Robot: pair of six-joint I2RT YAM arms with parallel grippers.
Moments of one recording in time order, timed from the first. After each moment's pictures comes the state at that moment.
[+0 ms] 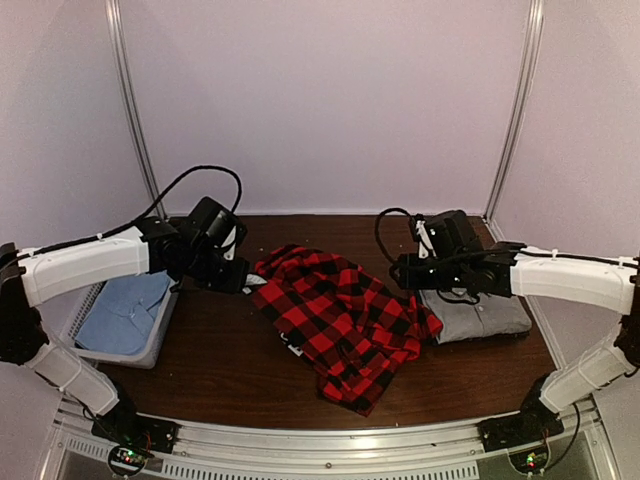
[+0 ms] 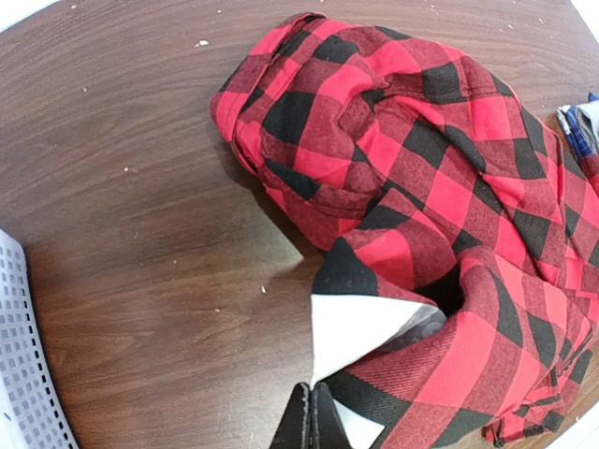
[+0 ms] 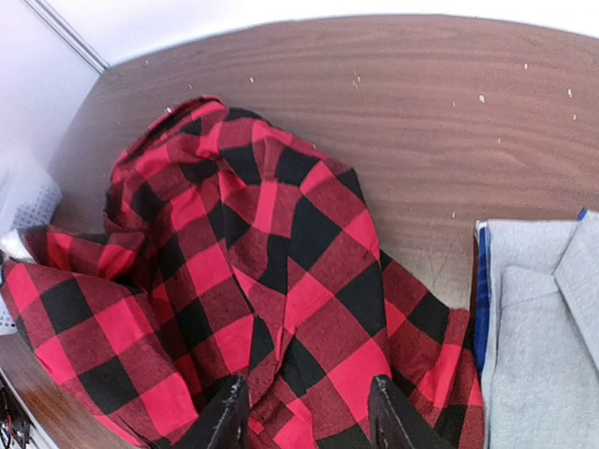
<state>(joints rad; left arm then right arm) -0.72 1.44 1.12 -0.65 -0.14 -0.45 0.71 1.36 0.95 -0.24 0.14 0.54</state>
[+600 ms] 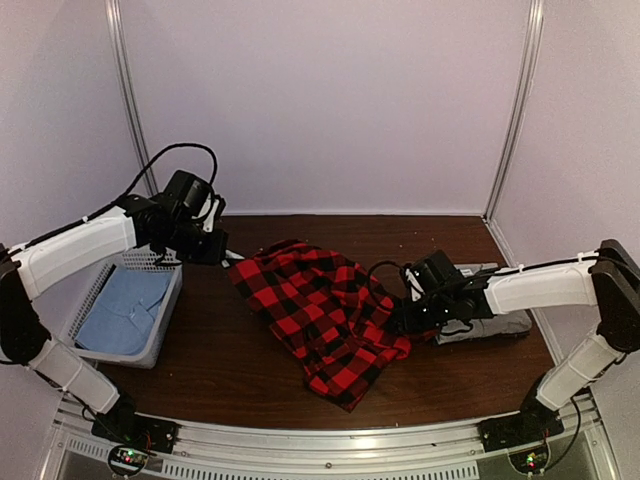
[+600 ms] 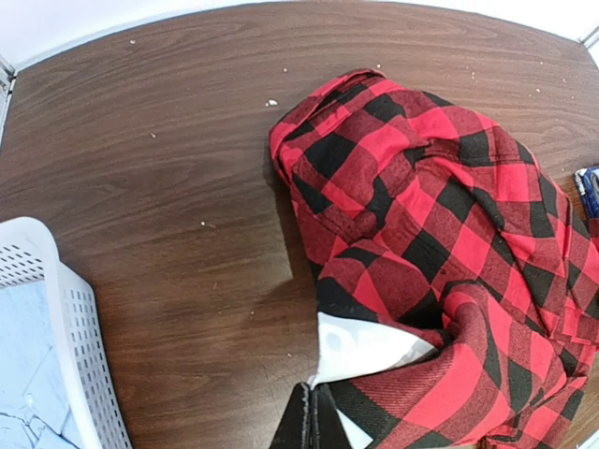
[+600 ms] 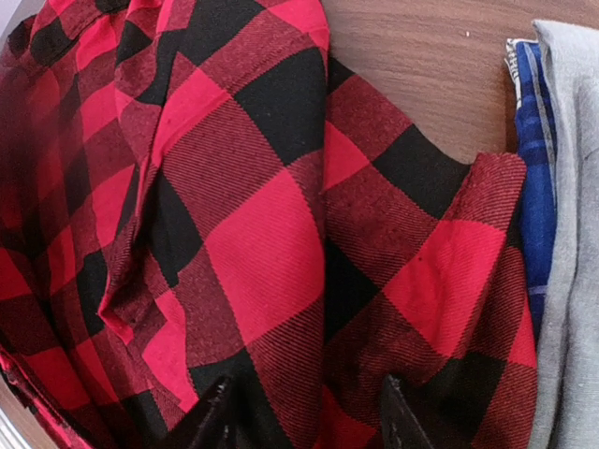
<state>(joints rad) -0.53 1.45 1.23 -0.69 -0.09 -0.32 0.71 1.51 0.77 -0.20 0.04 0.53</state>
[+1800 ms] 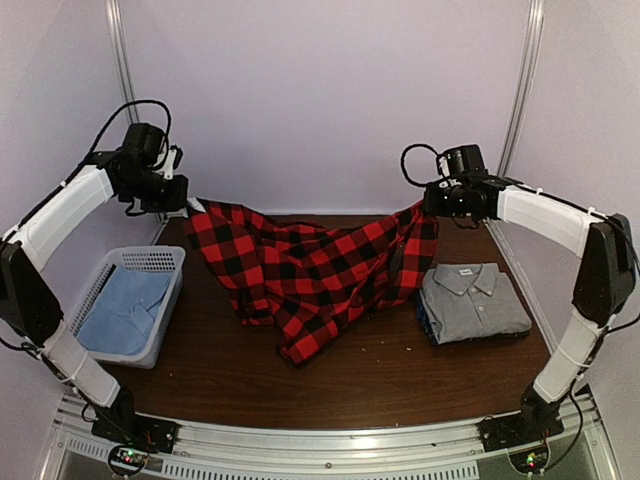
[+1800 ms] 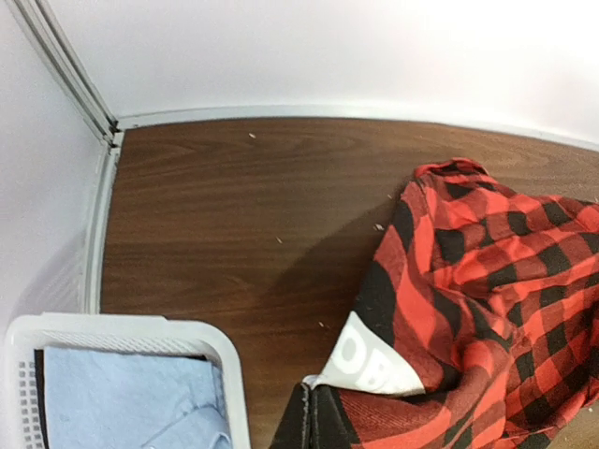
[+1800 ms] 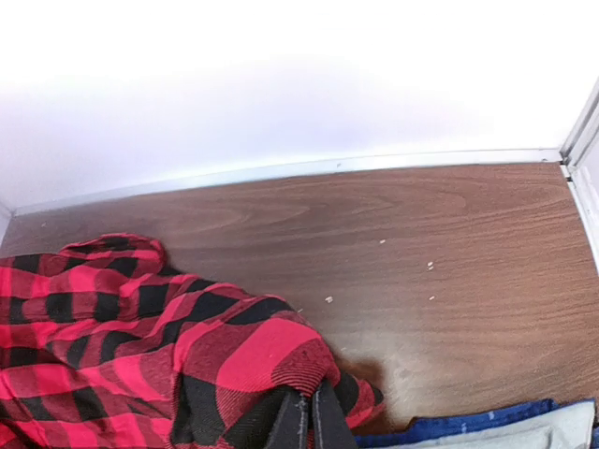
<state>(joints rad) -0.23 1.55 1.58 -0.82 -0.02 -0.17 0.35 1.69 1.44 -0.35 0.13 0.35</state>
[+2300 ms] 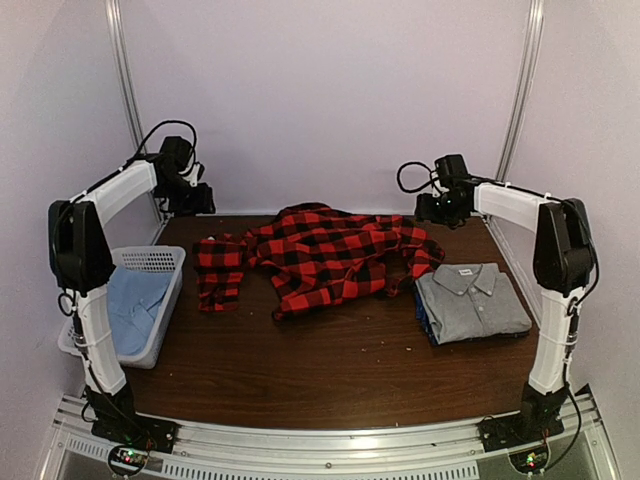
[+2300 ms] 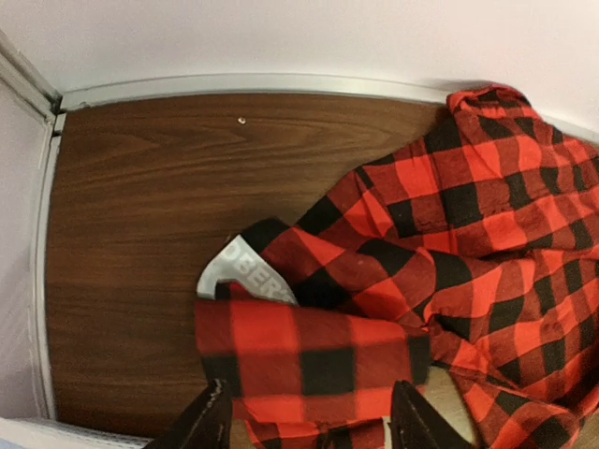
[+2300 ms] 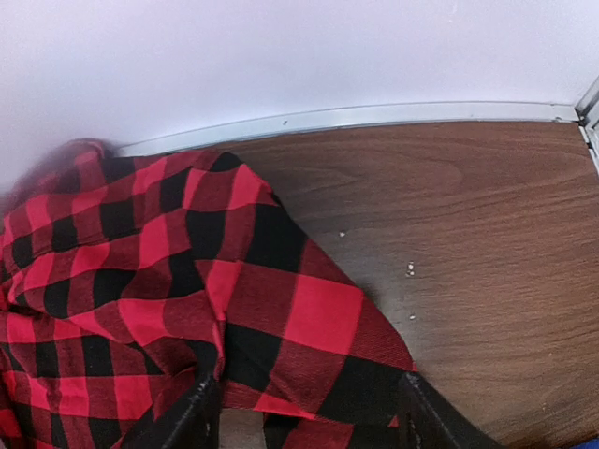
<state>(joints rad) -0.15 2.03 1.91 -0.81 0.06 -0.15 0.24 2.05 1.72 -0.43 0.08 0.31</state>
